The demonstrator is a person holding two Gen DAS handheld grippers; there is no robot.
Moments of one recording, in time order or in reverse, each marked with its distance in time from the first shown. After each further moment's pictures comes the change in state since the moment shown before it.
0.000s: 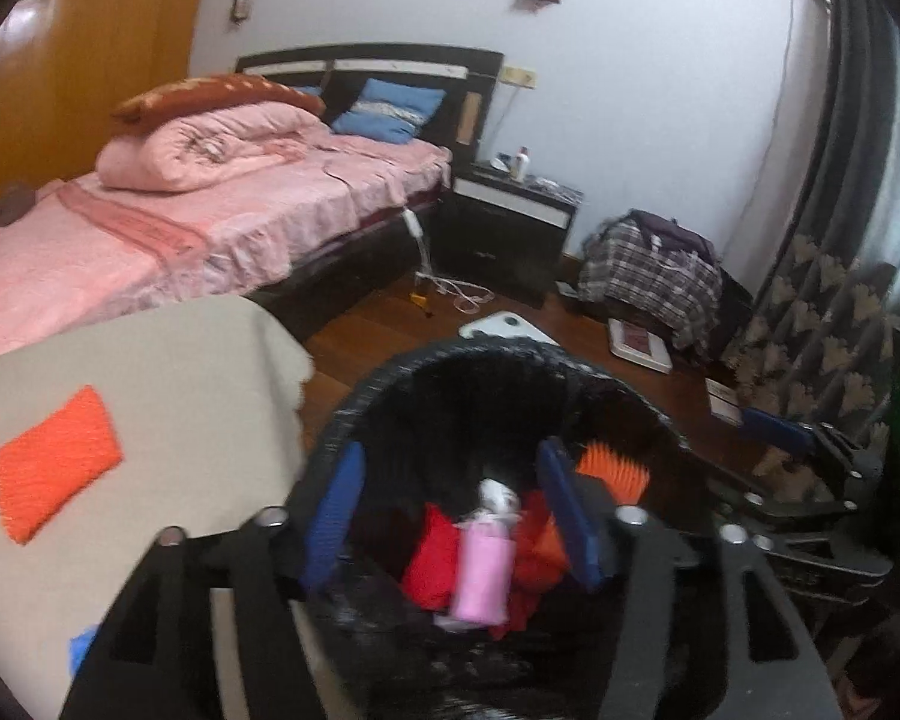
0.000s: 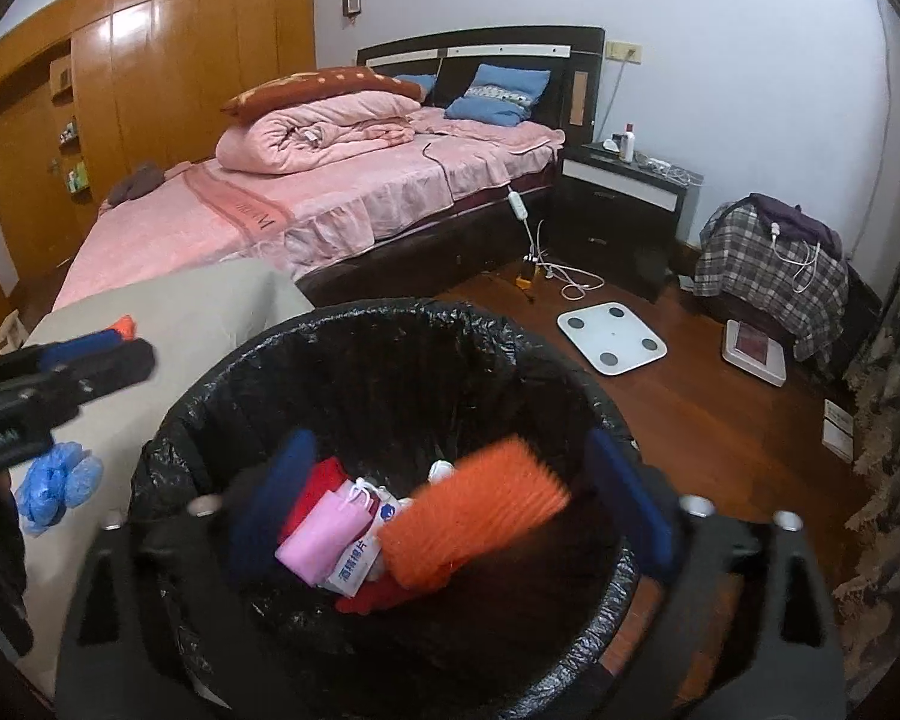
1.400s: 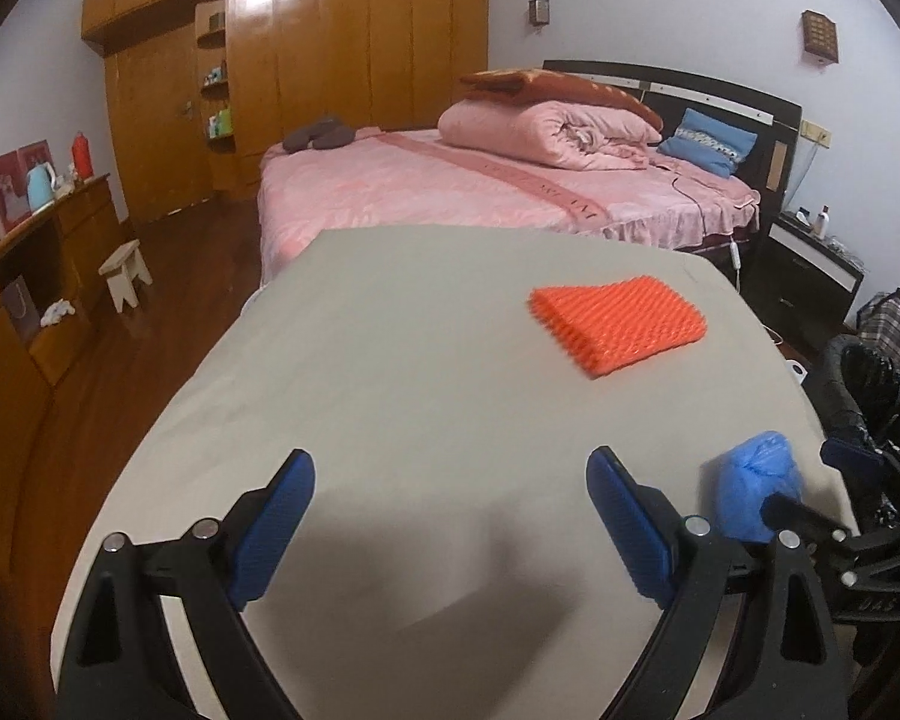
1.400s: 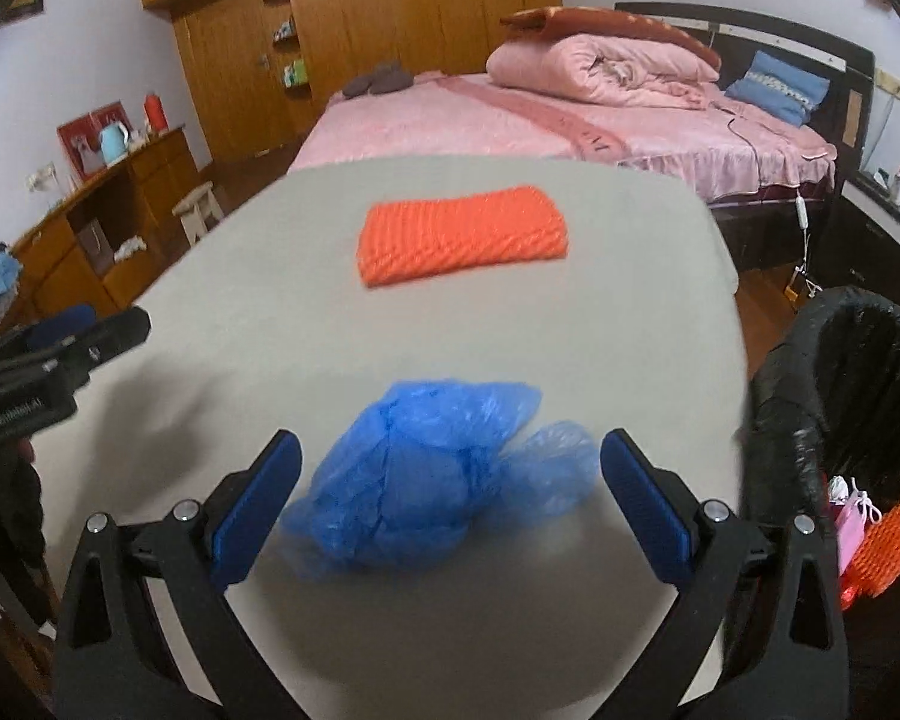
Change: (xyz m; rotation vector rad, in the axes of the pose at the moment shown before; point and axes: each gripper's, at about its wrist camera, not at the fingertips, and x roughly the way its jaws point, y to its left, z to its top) left arm -0.173 0.252 -0.145 -0.292 -0.018 0.619; right arm 0.035 0.308 -0.047 -0.290 0.144 0.474
